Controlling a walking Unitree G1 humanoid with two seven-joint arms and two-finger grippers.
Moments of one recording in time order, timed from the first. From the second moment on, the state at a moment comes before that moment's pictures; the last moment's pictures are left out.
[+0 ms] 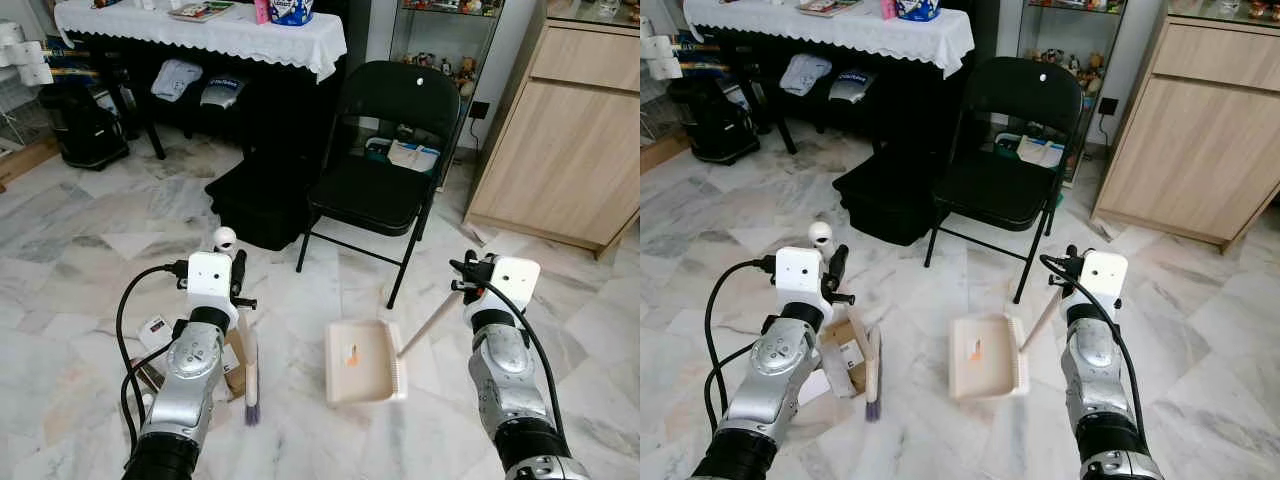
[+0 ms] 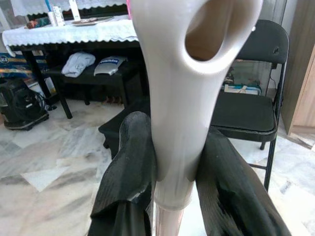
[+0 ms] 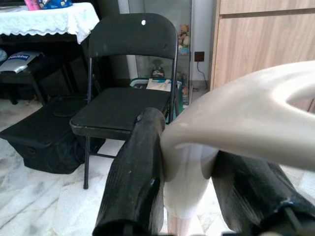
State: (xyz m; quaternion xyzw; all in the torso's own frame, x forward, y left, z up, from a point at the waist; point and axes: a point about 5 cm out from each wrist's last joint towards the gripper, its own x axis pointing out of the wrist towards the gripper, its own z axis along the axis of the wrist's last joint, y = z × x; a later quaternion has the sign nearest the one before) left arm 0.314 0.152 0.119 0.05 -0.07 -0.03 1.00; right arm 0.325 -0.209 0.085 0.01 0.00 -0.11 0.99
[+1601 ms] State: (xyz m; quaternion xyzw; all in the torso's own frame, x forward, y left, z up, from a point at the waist) left arm 0.325 0.154 0.217 0.03 -0.24 -0.01 0.97; right arm 0.326 -0.208 0.094 -0.01 -0.01 -0.11 0.99
